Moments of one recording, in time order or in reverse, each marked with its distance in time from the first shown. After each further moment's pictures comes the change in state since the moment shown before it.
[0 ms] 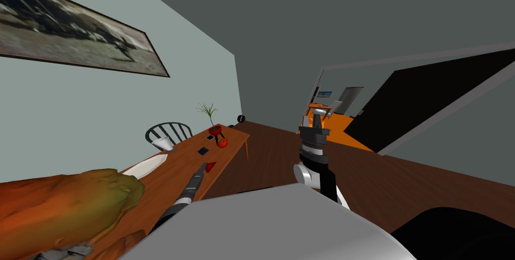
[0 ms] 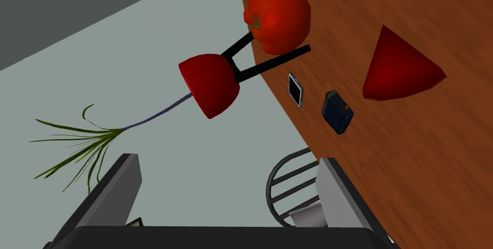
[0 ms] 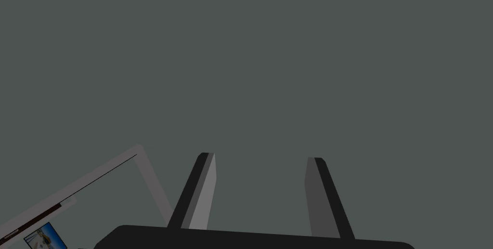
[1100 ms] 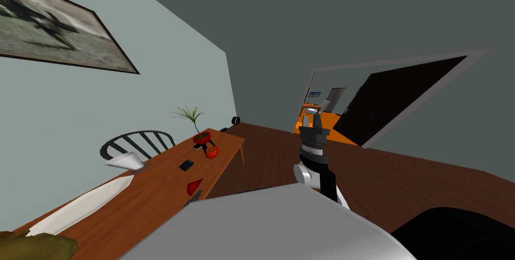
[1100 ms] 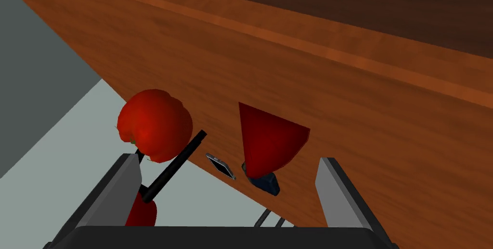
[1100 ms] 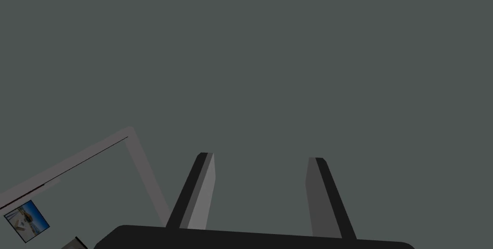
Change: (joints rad) left arm 0.045 0.156 -0.055 0.178 0.000 0.256 -0.141; right arm 0.000 0.000 0.000 0.000 0.000 0.000 0.000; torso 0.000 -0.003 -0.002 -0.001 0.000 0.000
